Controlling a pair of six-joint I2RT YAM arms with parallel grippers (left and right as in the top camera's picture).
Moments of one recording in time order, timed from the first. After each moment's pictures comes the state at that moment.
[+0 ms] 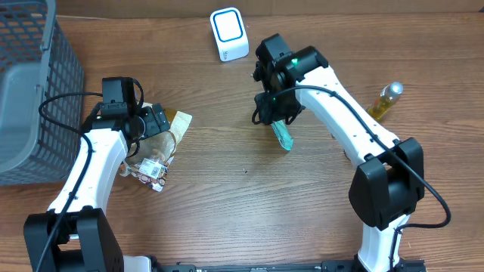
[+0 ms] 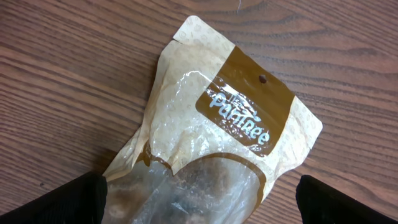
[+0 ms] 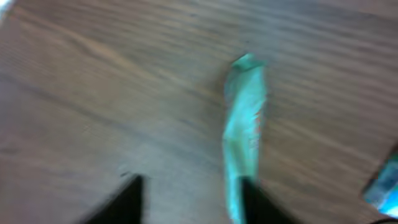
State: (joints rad) left arm 0.06 1.58 1.04 -0.58 -0.05 -0.33; right arm 0.48 2.03 1.80 -1.19 -0.06 0.12
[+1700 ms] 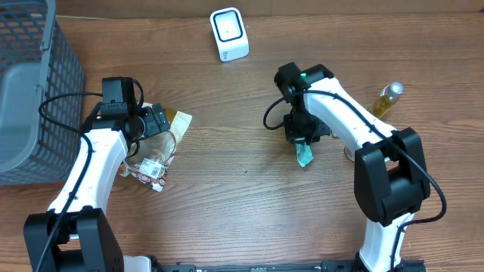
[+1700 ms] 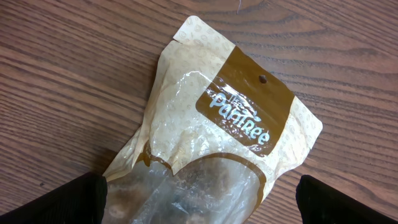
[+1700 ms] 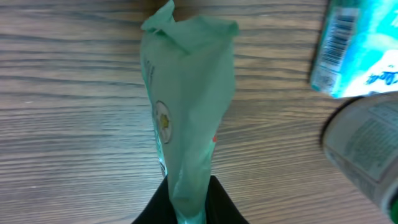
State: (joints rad) left arm 0.06 1.58 1.04 -0.58 -0.05 -0.33; right arm 0.40 2.03 1.57 -1.27 0.13 0.38
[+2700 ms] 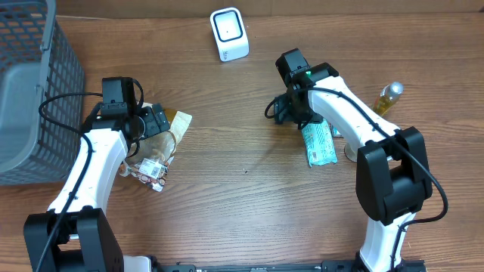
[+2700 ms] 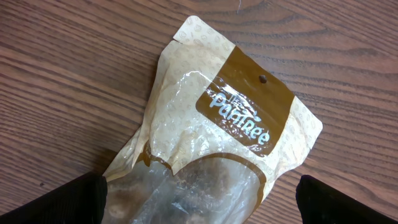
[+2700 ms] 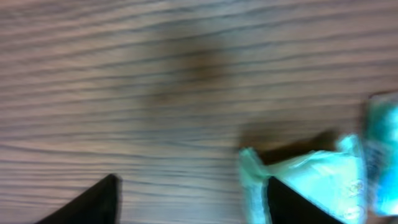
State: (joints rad) left arm 0.06 1.58 1.04 -0.58 -0.05 -0.33; right arm 0.39 2.03 1.57 -0.96 0.04 0.38
